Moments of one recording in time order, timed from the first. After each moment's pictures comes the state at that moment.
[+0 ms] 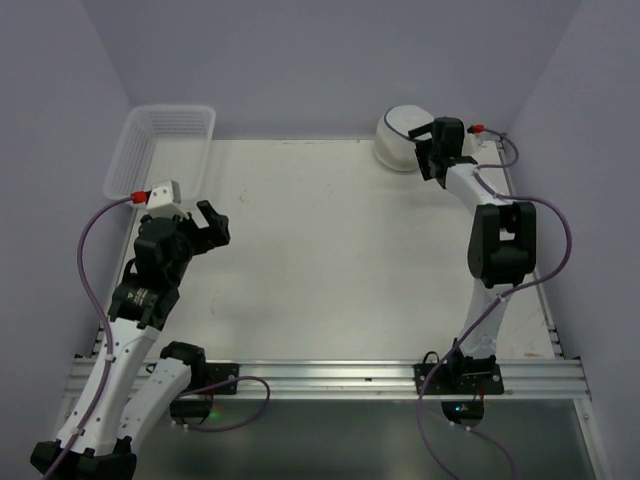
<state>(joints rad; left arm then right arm) -0.22 0.68 0.79 -0.44 -0.18 -0.39 0.08 1.99 1.54 -0.12 0.19 1.21</state>
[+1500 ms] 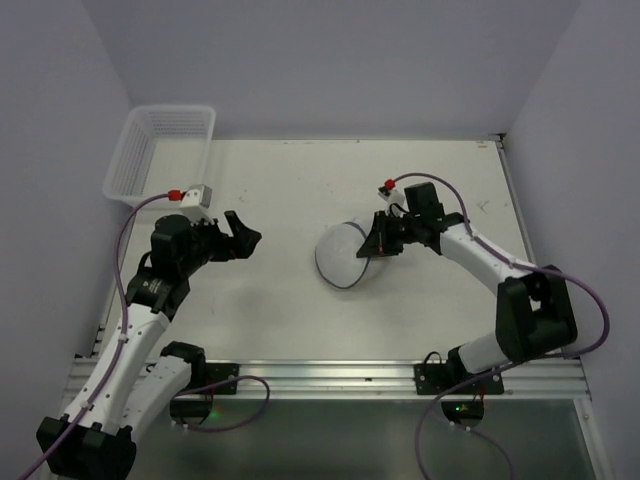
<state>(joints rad) -0.22 0.76 0.71 -0.35 0.20 -0.41 0.34 1.57 1.01 -0.40 -0.69 0.36</state>
